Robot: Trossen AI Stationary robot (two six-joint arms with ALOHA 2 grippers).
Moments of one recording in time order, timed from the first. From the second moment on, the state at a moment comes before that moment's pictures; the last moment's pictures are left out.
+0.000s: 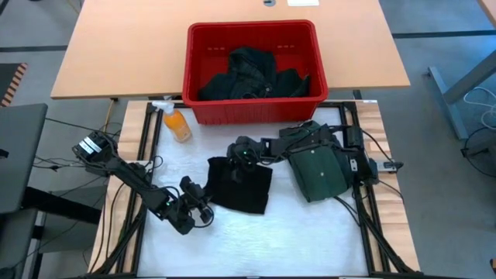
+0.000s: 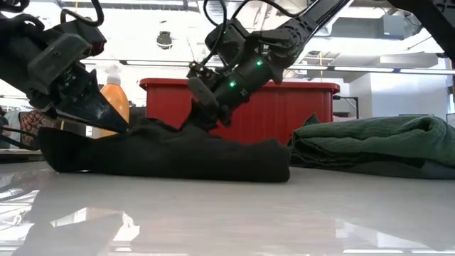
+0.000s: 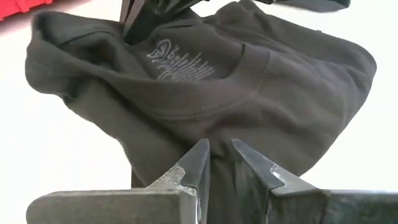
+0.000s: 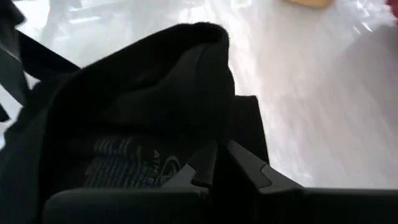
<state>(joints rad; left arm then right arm) -0.66 1.52 0.57 -0.01 -0.95 -1.01 -0.10 2.07 1.35 0.10 -0.02 0.08</state>
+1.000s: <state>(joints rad) -0.68 1.52 0.57 -0.25 -0.91 -1.24 -0.04 1.75 0.93 0.23 0.11 0.20</state>
